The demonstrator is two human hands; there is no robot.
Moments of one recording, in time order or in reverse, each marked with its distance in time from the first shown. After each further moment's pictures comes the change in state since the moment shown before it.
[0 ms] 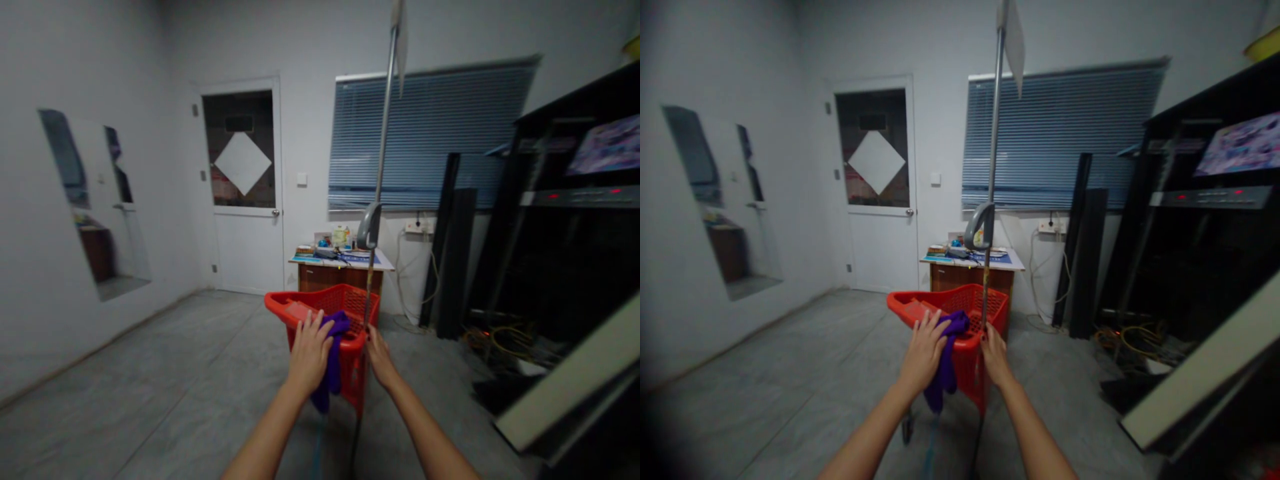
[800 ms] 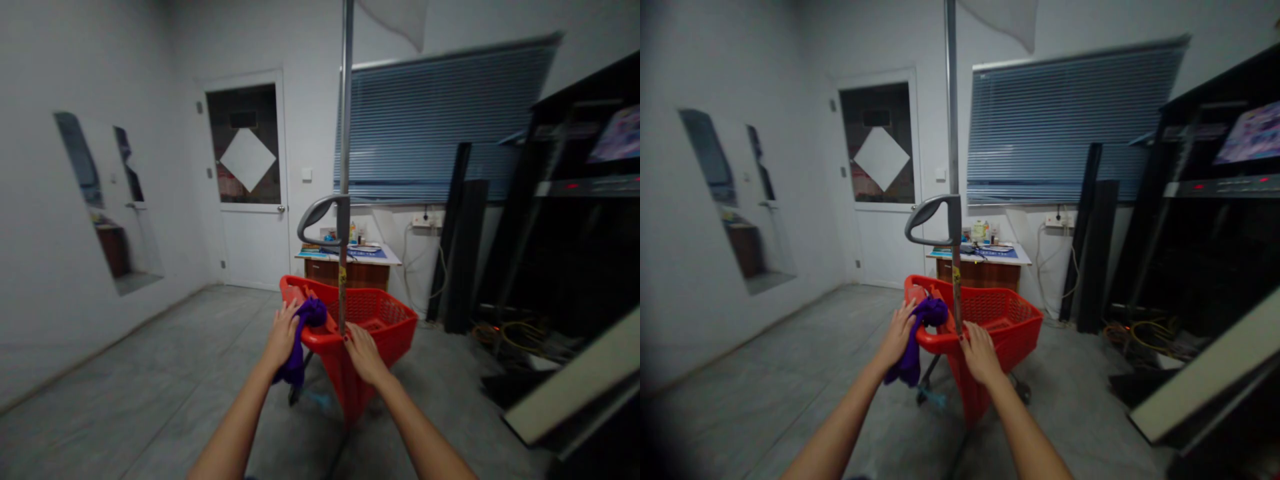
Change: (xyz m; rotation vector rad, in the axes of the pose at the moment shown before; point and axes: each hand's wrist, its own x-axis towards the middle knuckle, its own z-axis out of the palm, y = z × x) left_hand 0.007 -0.079 -0.038 -0.167 -0.016 -0.224; right_hand -0.013 -0.058 0.022 -0.175 -0.246 -0.037
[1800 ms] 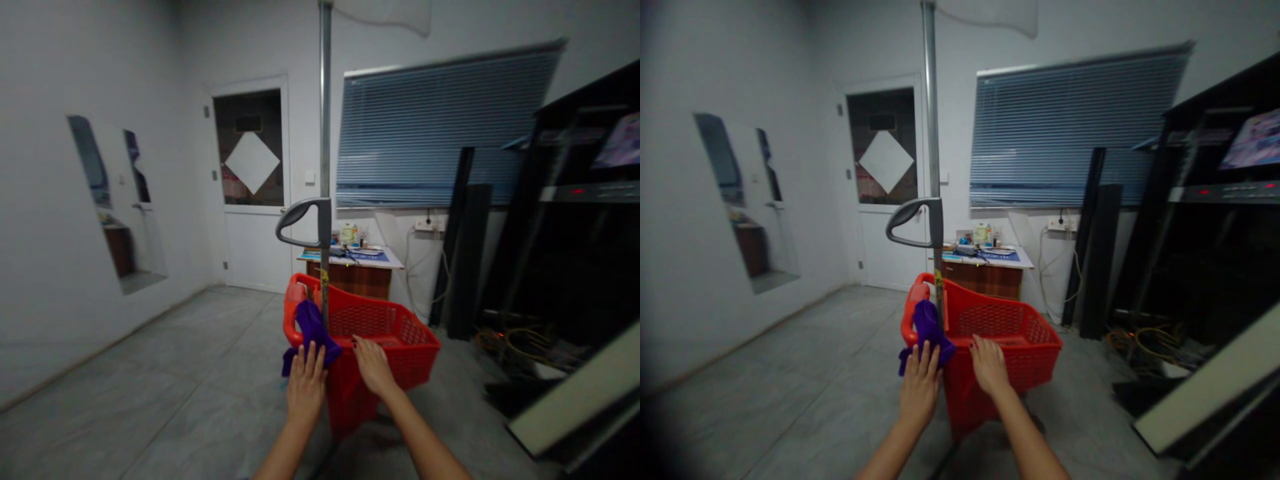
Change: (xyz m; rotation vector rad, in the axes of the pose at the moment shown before) left_hand -0.100 0.011 0.095 0.412 0.155 0.112; right_hand -0.017 0.032 0.015 -0.174 0.006 0.008
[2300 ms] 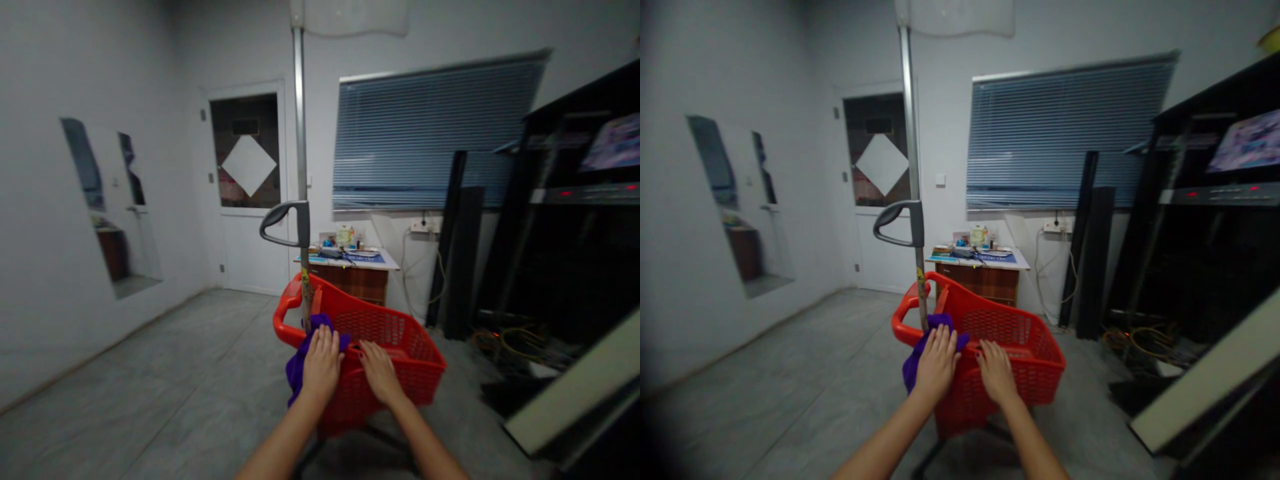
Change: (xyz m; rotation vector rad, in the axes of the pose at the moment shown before) left_hand 0.058 0.032 0.006 0.144 -0.021 0.255; right_hand -0.015 0.022 -0.005 0.010 -0.142 0.105
